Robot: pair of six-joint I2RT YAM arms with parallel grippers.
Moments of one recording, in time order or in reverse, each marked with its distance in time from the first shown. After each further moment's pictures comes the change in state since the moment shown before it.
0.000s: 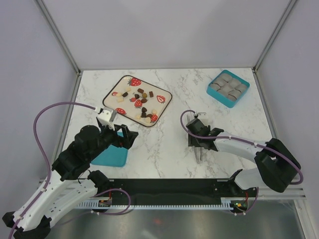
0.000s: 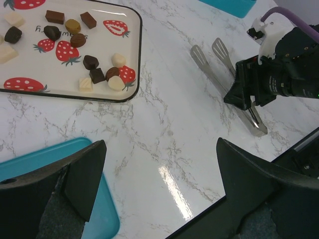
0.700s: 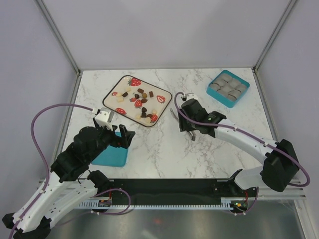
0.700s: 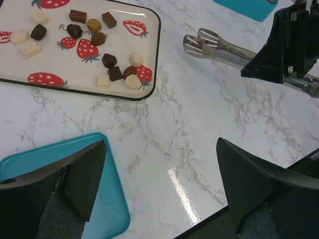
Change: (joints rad) left arm 0.000 -0.029 -0.002 -0.031 -0.077 0.008; right arm 0.006 -0.044 0.358 -0.196 -0.158 -0.191
